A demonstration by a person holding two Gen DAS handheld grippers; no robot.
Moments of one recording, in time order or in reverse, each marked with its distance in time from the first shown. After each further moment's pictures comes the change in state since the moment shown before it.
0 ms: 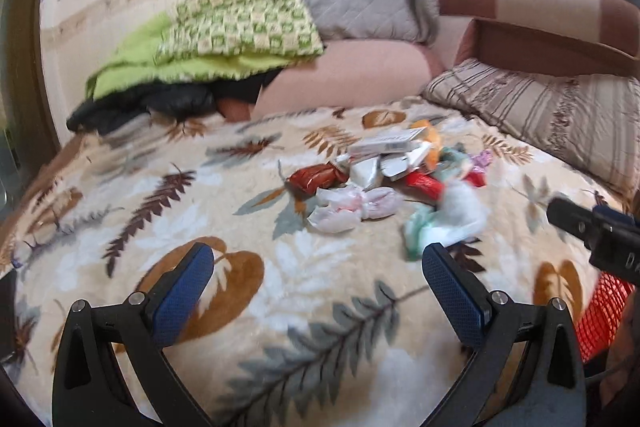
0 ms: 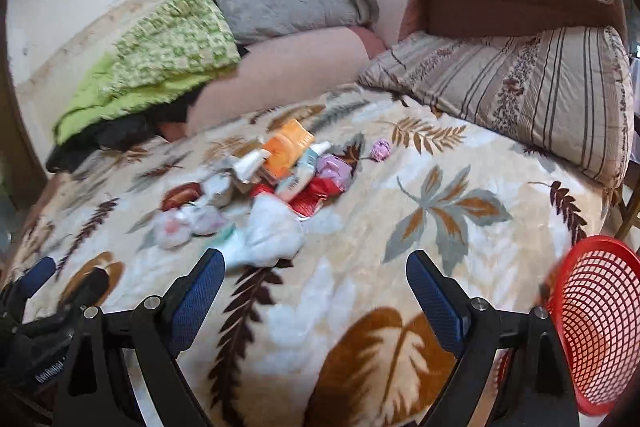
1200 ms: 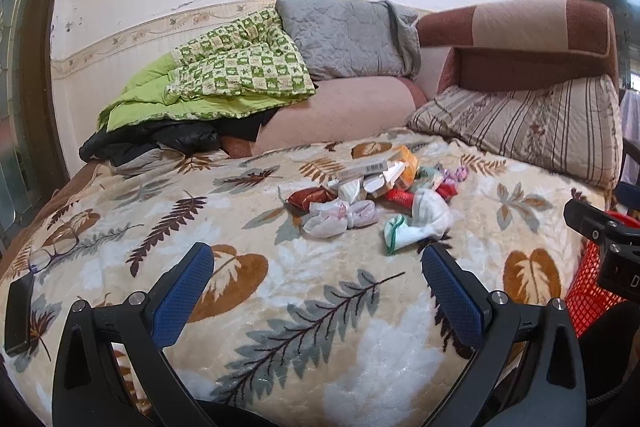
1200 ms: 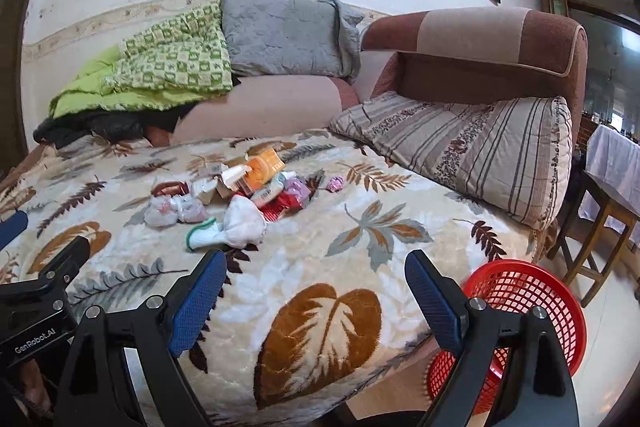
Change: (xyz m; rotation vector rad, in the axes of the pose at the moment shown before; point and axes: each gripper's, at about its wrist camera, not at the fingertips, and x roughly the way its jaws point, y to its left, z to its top) left arm -0.050 -0.009 -0.027 0.020 -0.144 -0.003; right arm -0.091 0.011 -0.038 -0.148 -0.165 -0.158
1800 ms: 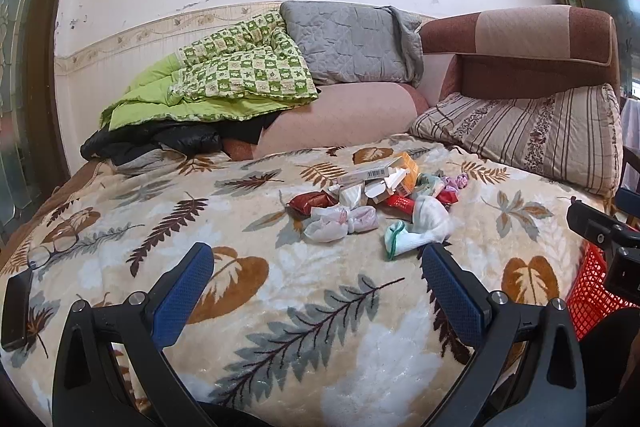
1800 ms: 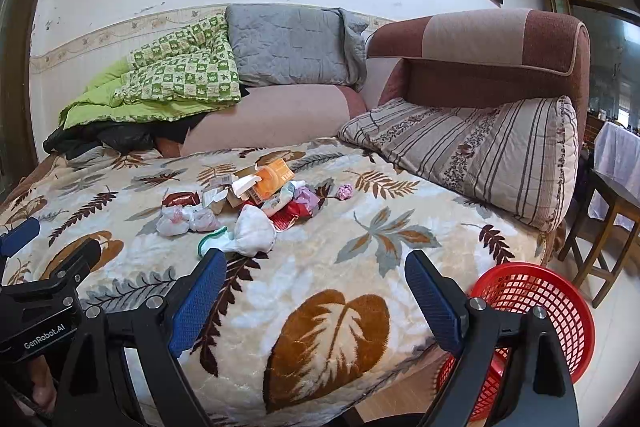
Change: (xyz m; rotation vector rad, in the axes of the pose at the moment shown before) left arm -0.005 0.004 0.000 -0.014 -0.011 0.003; right arm -0.001 0.001 0.000 0.008 -0.008 0.024
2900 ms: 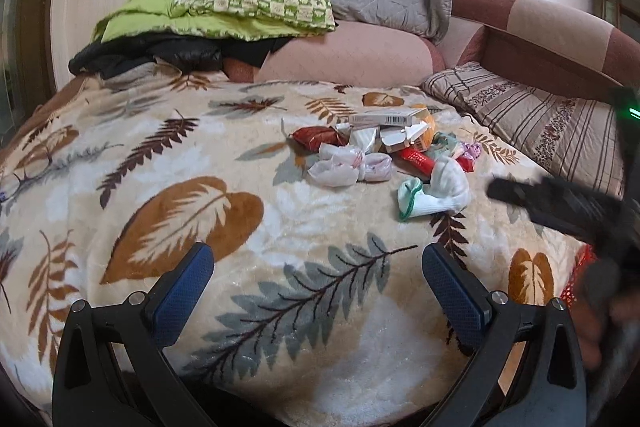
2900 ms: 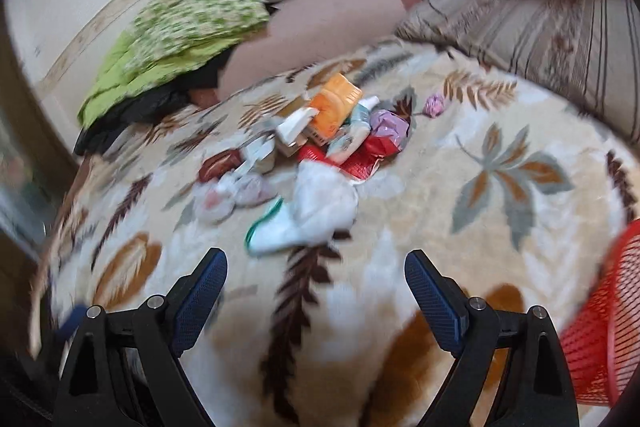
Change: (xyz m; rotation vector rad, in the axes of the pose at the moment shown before) left arm 0.050 0.033 -0.007 -0.171 0.267 -0.058; right arm 0.138 0.017 0.022 0.219 0.374 0.289
